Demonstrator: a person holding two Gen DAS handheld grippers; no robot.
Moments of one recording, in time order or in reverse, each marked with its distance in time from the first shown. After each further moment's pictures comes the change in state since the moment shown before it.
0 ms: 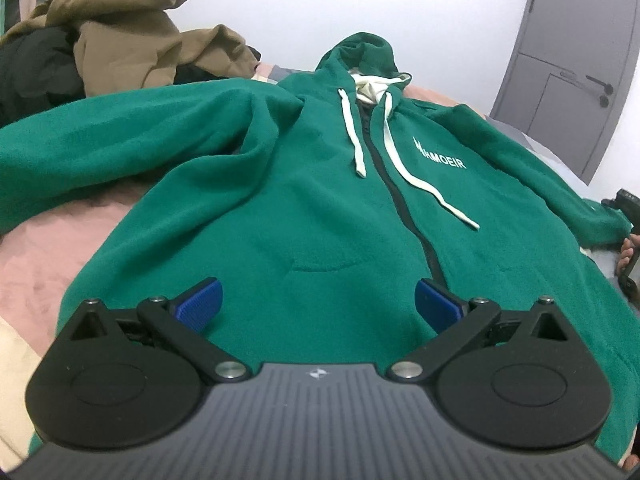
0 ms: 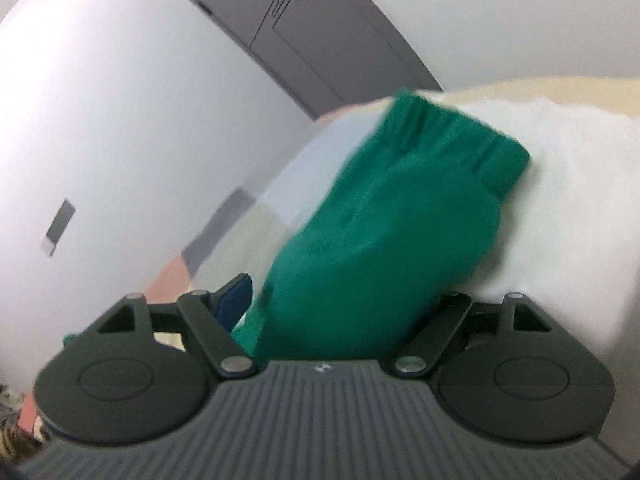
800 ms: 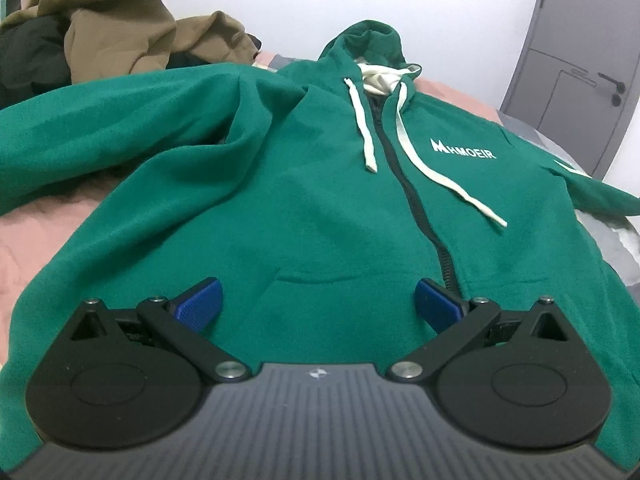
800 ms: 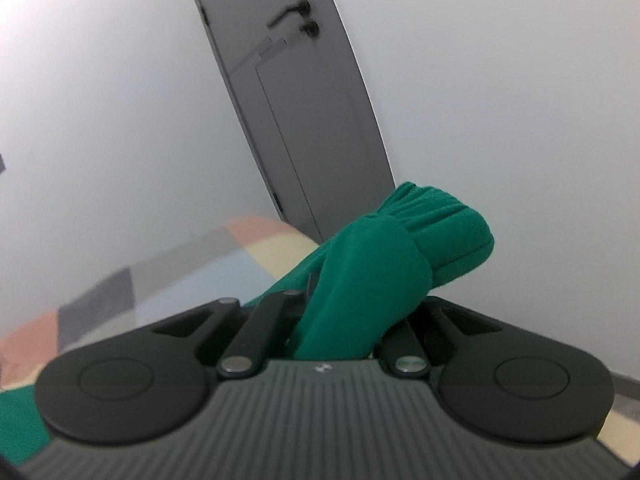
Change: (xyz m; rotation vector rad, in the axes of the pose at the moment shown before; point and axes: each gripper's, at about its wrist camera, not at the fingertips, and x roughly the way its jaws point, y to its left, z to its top) left arm 0.042 -0.008 0.007 -0.007 0.020 0.025; right arm 0.092 -0.020 0.125 -0.315 -0.111 -0.212
